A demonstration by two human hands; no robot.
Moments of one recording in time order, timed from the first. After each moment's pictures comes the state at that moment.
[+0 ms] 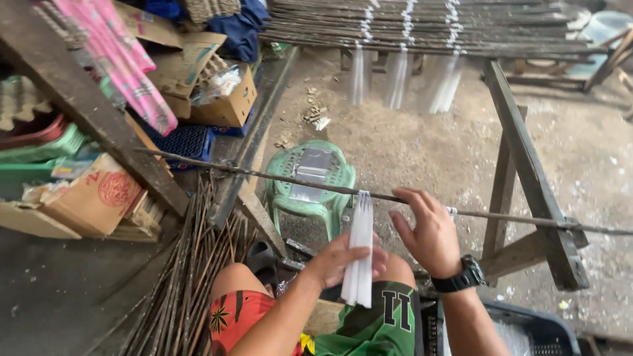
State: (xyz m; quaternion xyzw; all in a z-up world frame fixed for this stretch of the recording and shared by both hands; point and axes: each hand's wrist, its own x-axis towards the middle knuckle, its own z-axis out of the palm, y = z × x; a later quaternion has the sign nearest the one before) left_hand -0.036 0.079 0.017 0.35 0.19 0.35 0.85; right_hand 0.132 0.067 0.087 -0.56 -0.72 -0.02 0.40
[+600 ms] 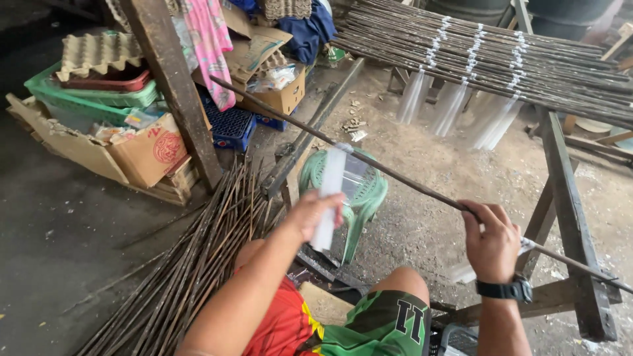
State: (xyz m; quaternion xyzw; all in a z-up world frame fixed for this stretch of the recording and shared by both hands) left_hand -0.133 0.096 0.091 0.34 0.41 0.50 0.68; right_hand 0.174 0.085 0.068 -0.60 -0.68 -0.12 0.40
